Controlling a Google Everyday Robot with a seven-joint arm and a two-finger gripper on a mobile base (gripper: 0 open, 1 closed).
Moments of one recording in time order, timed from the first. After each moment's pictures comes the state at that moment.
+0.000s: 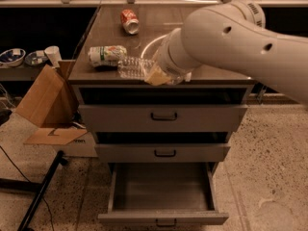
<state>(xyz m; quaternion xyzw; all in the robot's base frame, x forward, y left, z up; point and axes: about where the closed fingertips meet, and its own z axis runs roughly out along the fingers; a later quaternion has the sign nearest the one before) 0.618 -0.021 0.898 -0.57 0.71 -0.06 0.41</state>
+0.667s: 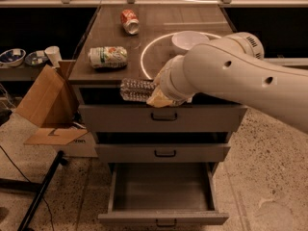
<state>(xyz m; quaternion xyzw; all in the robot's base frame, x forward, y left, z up) 0.581 -0.023 0.847 -0.58 0.71 -0.05 0.39</state>
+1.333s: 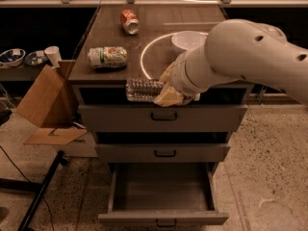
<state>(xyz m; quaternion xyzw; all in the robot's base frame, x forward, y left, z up) 0.571 -0.040 0.861 -0.60 0.70 -0.01 0.38</state>
